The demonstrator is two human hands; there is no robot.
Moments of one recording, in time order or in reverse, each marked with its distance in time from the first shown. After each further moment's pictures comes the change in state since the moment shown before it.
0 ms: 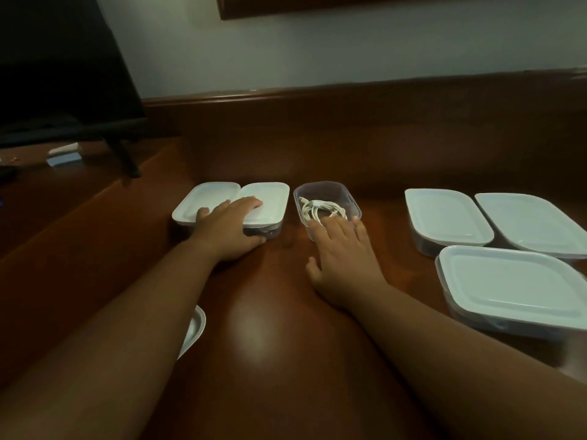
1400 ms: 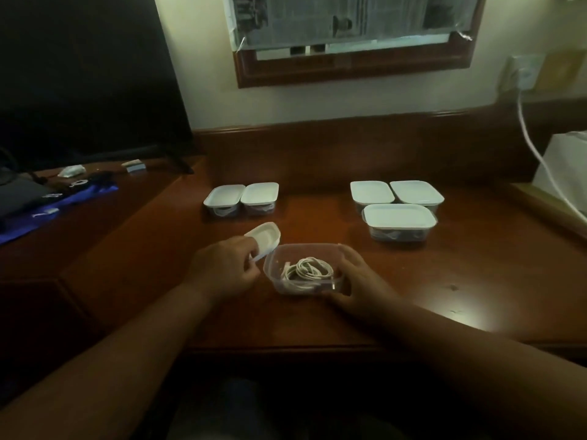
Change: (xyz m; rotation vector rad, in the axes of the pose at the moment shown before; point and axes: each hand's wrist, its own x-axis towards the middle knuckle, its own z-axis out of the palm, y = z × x) left_hand -0.294 0.067 -0.092 -0.062 0.191 0.204; right_hand -0.239 -0.047 -0.107 0.357 -0.167 0.102
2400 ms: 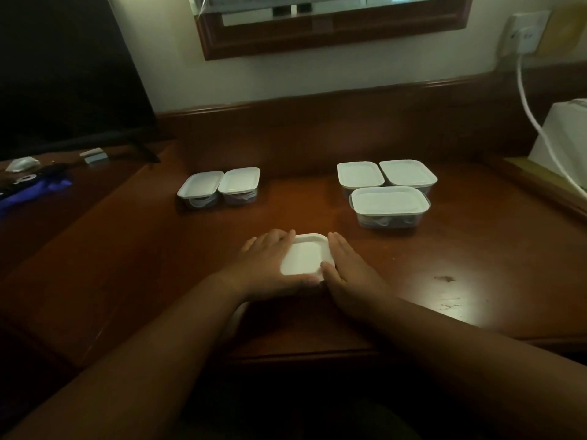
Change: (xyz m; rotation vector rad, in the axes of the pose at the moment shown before) left_hand 0.051 0.062 0.045 -0.066 -0.565 0.070; right_hand 0.010 0.007 -0.002 0.059 -0.051 0.162
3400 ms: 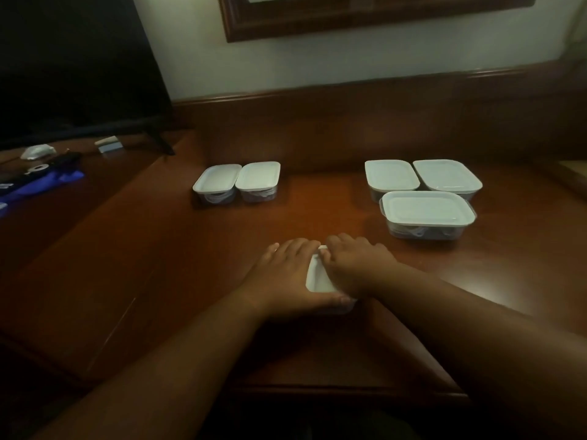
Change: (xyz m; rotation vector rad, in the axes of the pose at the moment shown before) left_hand 0.016 -0.016 0.015 -0.107 0.079 0.042; right_hand 0.076 -0.028 -0.009 -0.377 -0.187 0.025
